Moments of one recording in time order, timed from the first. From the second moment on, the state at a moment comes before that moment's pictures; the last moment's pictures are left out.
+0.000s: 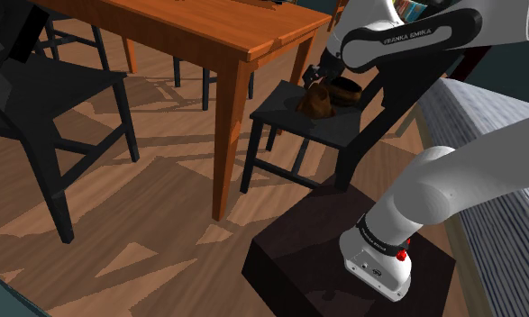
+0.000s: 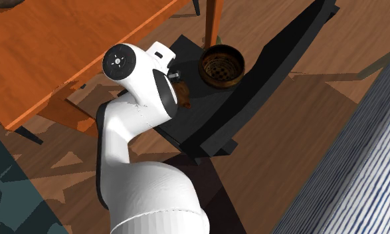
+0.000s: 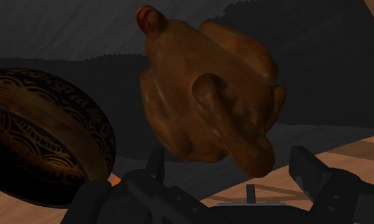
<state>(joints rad) 0.01 -0.48 -0.34 -2.54 -0.48 2.44 0.27</state>
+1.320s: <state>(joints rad) 0.01 -0.49 -0.34 -2.52 -0.47 2.41 0.26</state>
